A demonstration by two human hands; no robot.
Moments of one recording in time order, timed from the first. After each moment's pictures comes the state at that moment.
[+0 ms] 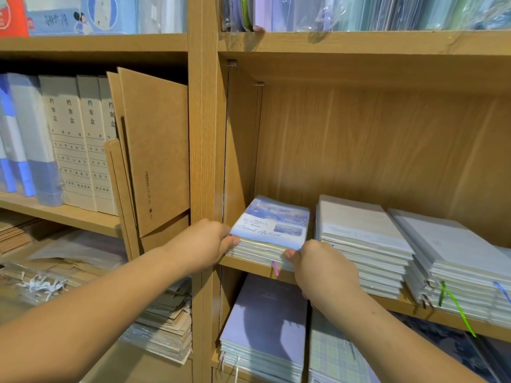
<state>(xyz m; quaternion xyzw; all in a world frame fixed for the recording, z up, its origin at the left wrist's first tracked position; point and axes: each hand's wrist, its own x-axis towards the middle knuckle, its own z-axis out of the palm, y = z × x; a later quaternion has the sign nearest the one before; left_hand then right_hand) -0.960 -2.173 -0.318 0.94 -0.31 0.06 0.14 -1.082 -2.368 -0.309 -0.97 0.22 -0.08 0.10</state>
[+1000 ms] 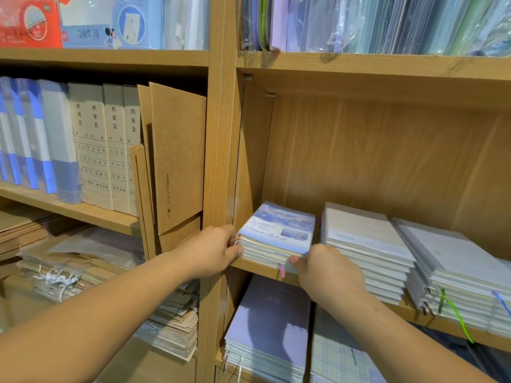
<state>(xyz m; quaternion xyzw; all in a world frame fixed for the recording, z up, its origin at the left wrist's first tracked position) -0.962 -2.159 -0.334 0.93 -0.30 0.07 0.21 -1.088 -2.368 -0.312 -0.97 0.20 -0.13 0.08</state>
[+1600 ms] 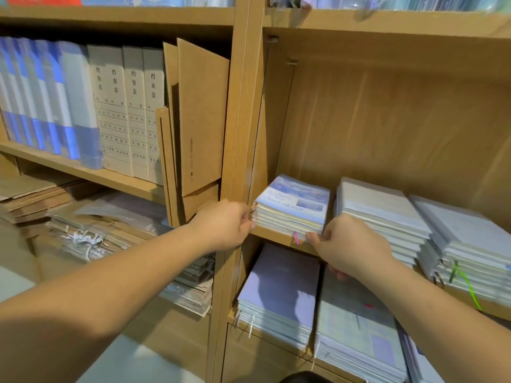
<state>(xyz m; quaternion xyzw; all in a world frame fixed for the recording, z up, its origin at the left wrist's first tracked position) -0.981 -2.151 -0.344 0.93 -0.29 0.13 0.17 -1.106 -2.374 -0.307 -0.98 0.16 -0.11 0.08</state>
